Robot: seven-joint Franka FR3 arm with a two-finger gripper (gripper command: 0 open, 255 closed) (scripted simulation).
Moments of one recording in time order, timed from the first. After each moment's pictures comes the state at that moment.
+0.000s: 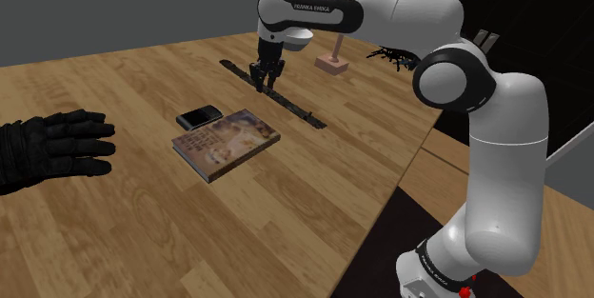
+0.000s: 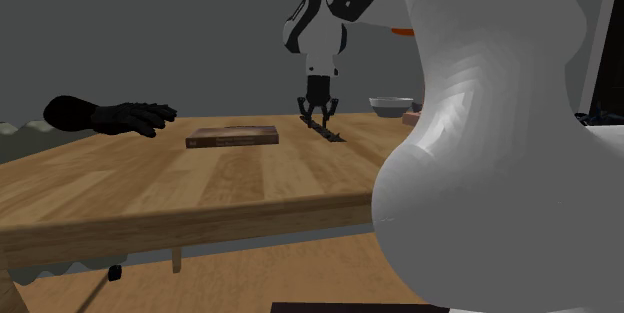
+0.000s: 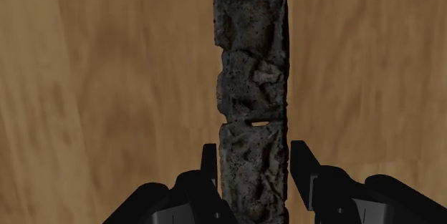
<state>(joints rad) 0.17 0.58 0.07 -1.21 0.01 1.74 0.01</state>
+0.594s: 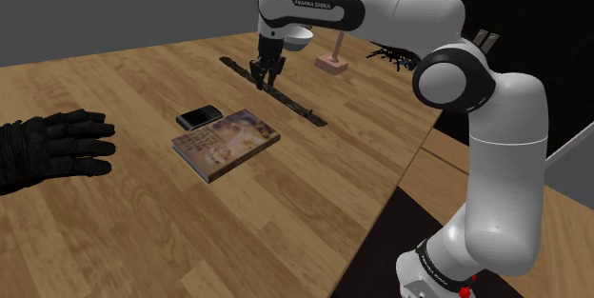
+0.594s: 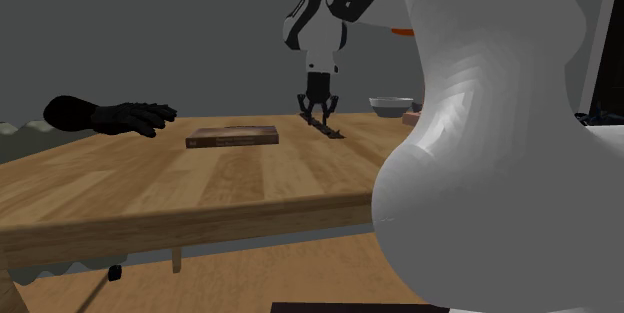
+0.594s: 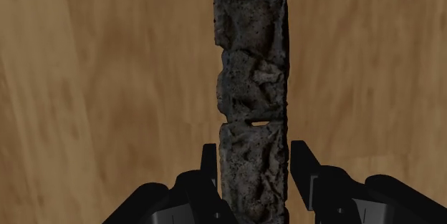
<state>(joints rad) 0.17 0.58 0.07 -1.19 0.01 1.72 0.01</state>
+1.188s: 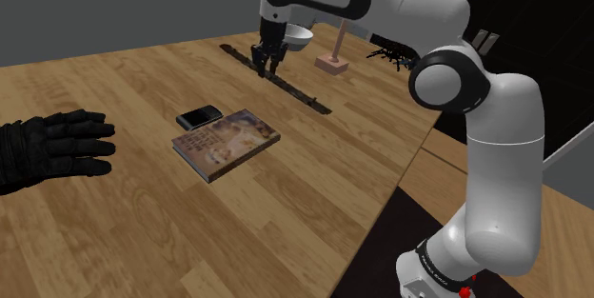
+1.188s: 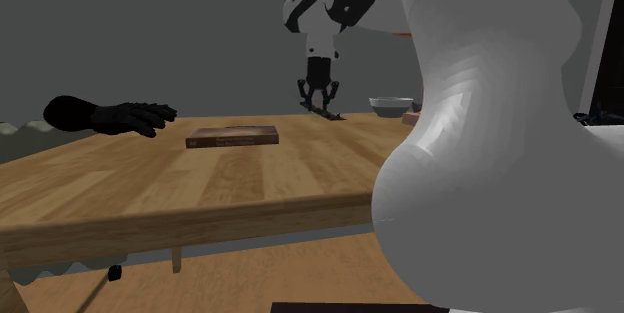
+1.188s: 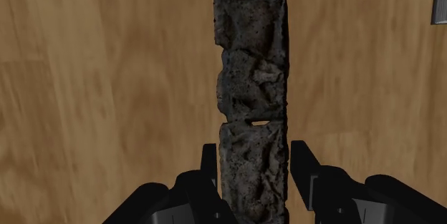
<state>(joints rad) 0.17 0.60 0.07 -1.03 0.01 1.58 0.01</state>
